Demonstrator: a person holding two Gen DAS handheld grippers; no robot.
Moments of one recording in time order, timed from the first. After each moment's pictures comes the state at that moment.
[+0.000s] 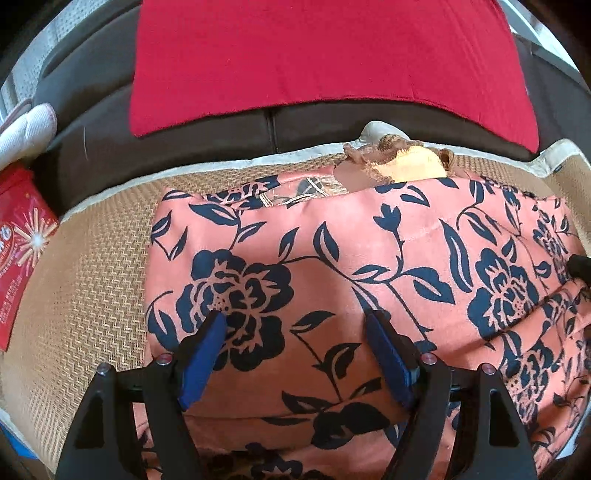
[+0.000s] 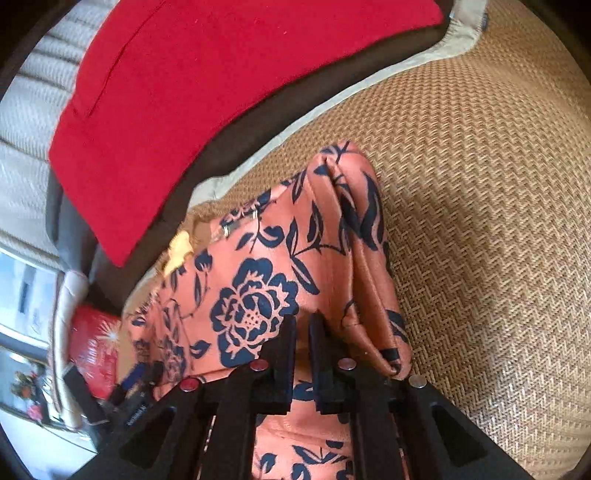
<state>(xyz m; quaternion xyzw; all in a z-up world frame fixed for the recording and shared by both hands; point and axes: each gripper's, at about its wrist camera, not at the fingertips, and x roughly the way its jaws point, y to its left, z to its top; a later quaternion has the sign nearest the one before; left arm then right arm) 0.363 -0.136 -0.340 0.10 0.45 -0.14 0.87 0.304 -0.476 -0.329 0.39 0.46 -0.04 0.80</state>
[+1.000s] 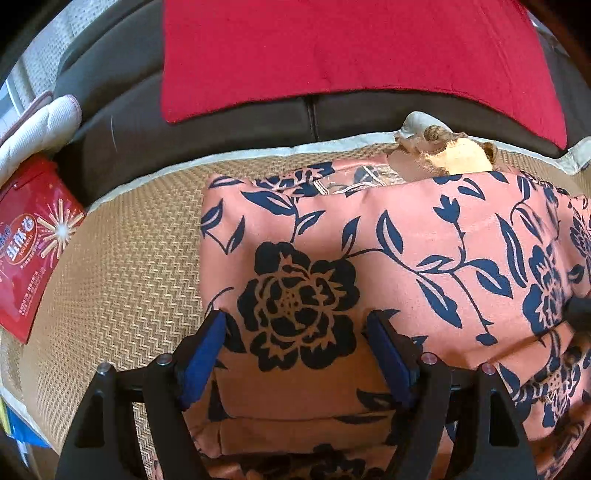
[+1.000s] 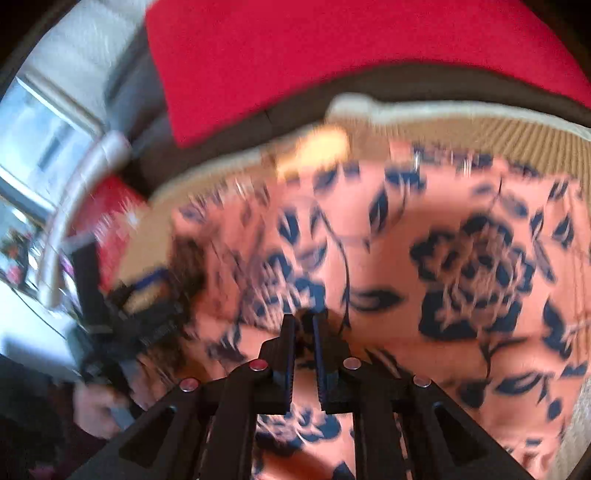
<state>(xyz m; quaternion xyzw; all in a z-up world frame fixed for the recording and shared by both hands) 0.369 -0.104 -0.339 0.13 0.46 -0.08 0.88 0.345 -0.346 -0.319 0.20 0.53 0.12 0.82</state>
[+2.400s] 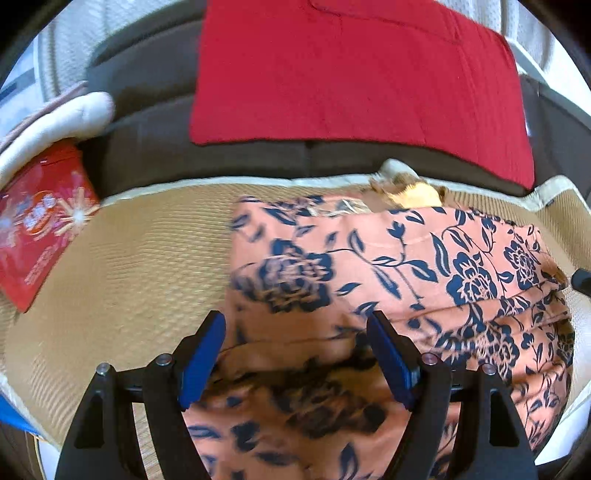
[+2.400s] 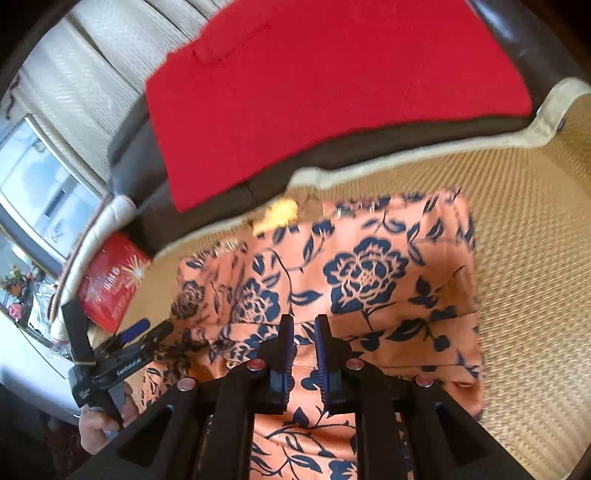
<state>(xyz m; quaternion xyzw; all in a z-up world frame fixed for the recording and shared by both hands) 0.276 -0.054 -0.273 0.06 0.40 -0.11 0.91 0.253 -0.408 -0.260 0.25 0.40 0.06 0.88</state>
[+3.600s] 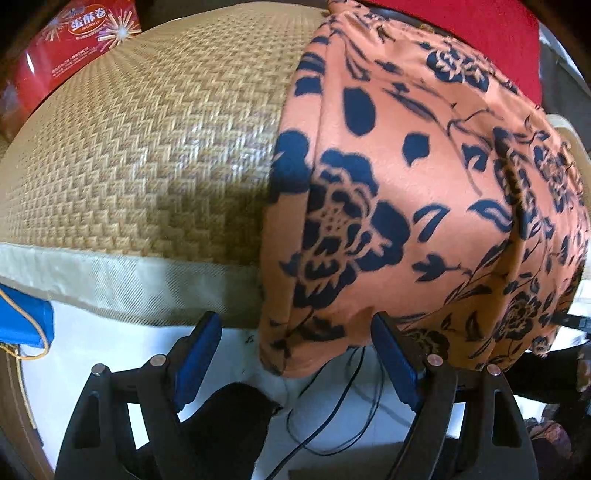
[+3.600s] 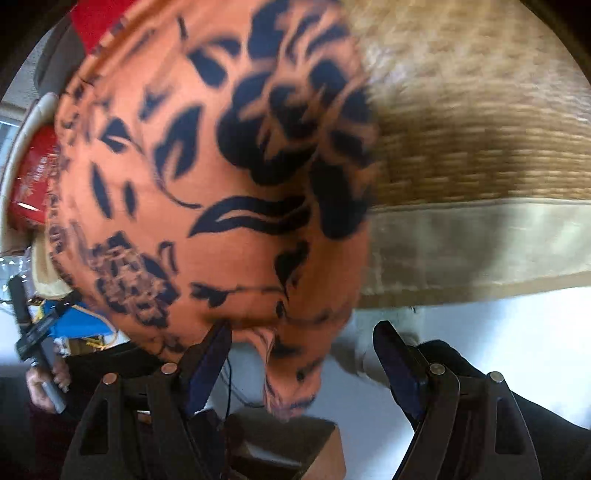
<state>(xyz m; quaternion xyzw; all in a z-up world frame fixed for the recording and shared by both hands) 0.164 0.082 -0.416 0.01 0.57 -0.12 0.81 0.092 -0.380 -0.454 0.25 0.63 0.01 0.74</state>
